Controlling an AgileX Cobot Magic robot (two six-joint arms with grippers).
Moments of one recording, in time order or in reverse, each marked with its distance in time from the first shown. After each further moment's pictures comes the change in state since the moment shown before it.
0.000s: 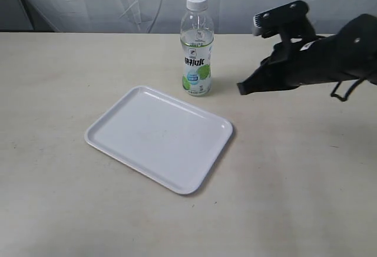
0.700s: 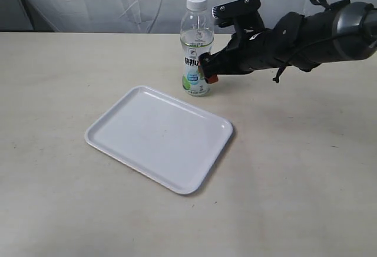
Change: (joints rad) left arm 0.000 0.000 0.000 0.000 0.000 0.000; right arm 0.091 0.293 -0.282 0.096 -0.088 -0.002
